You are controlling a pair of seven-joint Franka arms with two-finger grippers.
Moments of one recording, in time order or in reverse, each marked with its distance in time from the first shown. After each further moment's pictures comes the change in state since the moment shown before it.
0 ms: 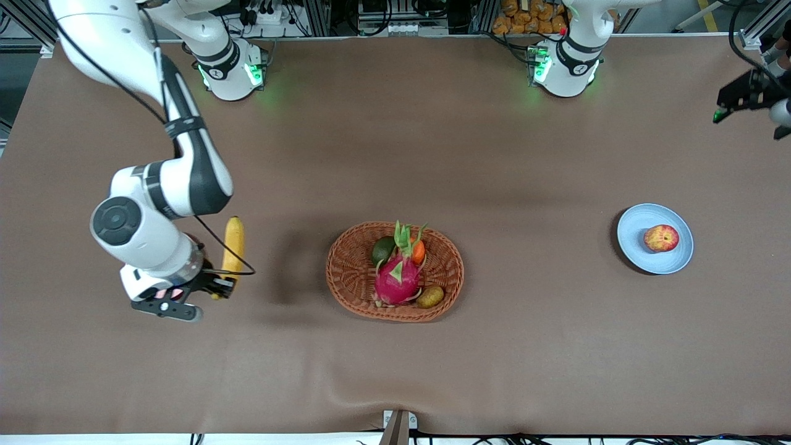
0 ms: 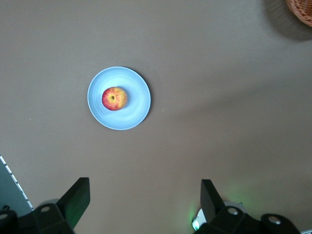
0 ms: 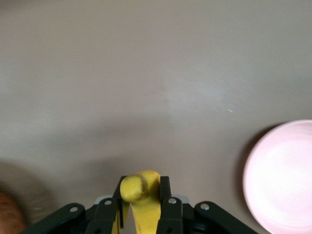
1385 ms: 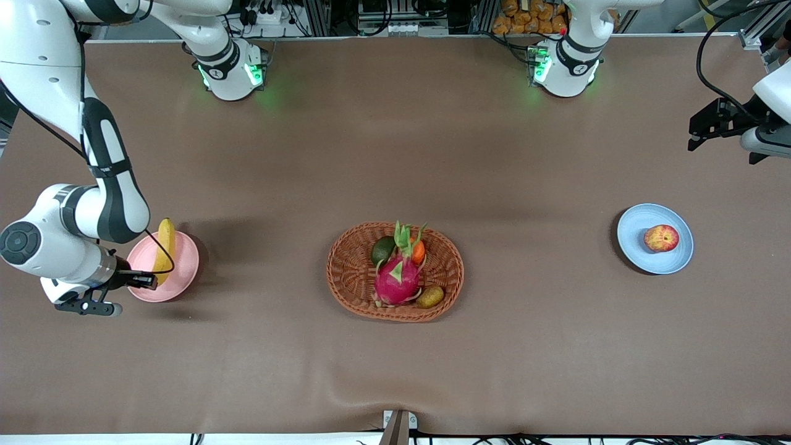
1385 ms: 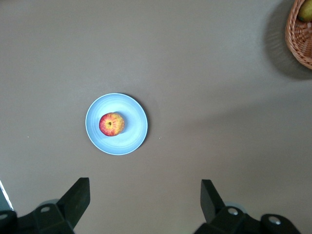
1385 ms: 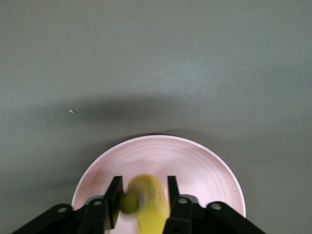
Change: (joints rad) left arm -0.067 0.083 -0.004 0.019 0.000 0.132 -0.151; right arm -0.308 0.083 0.019 -0.075 -0.002 0.112 -0.373
